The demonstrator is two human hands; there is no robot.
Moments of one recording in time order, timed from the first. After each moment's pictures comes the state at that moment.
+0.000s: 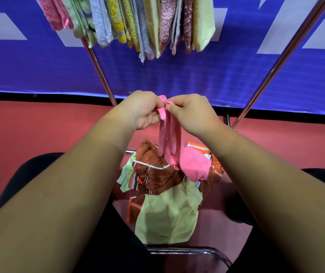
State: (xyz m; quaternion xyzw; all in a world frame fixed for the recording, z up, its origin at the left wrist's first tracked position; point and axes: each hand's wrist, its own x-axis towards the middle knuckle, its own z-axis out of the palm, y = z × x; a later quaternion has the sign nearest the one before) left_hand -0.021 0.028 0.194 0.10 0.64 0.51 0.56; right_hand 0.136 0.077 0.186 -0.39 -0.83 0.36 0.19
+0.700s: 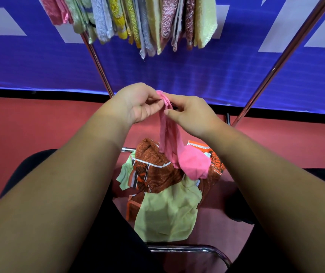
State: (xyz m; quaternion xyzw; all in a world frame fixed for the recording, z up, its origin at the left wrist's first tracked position) left_hand -0.034 0.030 0.203 0.04 0.60 0.57 0.56; right_hand 0.141 0.079 0.175 -0.33 -0.83 0.42 0.18
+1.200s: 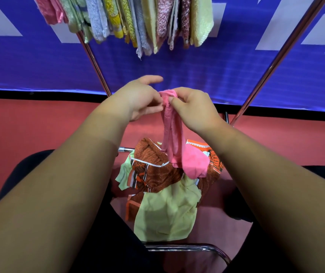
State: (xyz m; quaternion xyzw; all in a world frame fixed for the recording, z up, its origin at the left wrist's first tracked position) left_hand -0.032 0.029 0.207 0.23 0.69 0.46 0.51; right_hand 0.141 0.081 0.180 -0.38 -0.80 0.40 0.24
